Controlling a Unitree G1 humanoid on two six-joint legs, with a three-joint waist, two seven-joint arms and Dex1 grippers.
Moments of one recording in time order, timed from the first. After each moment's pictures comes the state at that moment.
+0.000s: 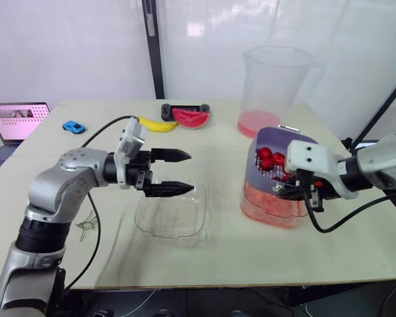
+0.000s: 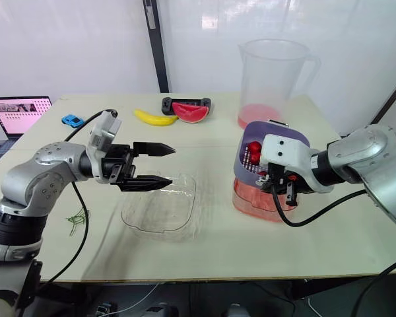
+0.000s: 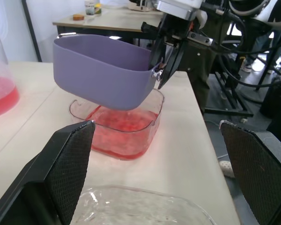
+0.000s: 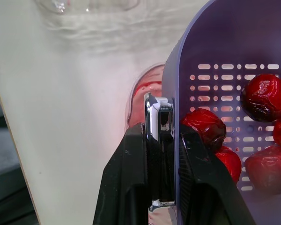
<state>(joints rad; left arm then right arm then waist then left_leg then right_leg) -0.74 0.69 0.01 -0.15 -0.71 0.66 -1.24 -0.78 -1.30 0.14 -0.54 0.44 1.07 1.17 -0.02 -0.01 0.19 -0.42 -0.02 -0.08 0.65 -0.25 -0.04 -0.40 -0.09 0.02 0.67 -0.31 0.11</state>
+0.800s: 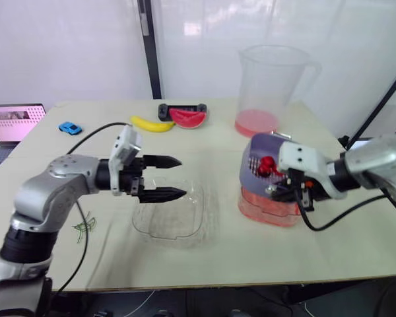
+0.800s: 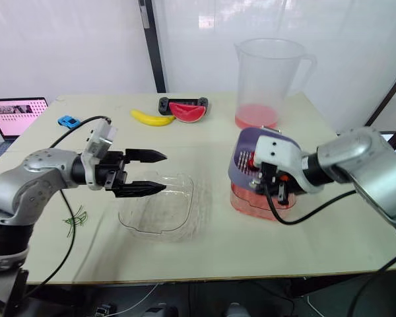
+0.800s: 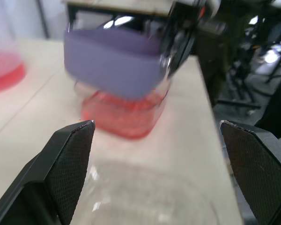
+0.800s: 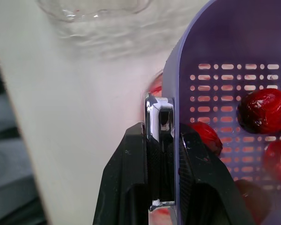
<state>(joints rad) -0.63 0.78 0.06 -0.23 -0.72 0.72 -1.15 -0.89 -1.26 0.27 -0.43 0.43 1.02 1.17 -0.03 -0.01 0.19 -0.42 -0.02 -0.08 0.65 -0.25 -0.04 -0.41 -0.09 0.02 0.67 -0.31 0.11</state>
